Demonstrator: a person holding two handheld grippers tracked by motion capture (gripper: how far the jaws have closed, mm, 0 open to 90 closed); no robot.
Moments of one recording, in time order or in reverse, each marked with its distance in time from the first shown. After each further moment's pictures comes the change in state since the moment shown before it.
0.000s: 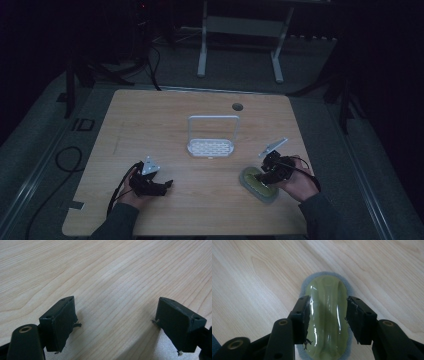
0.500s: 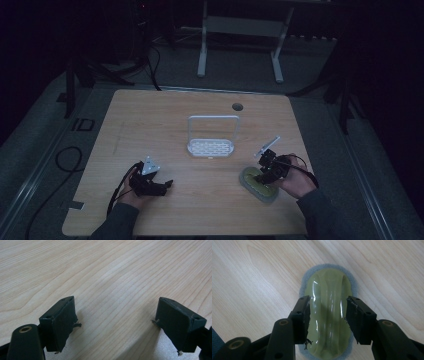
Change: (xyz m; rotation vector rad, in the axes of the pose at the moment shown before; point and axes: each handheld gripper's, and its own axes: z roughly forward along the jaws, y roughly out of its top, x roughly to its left) left arm 0.000 0.000 0.000 0.002 0.000 0.003; right arm -0.001 0.009 0.008 0.108 0.015 -0.009
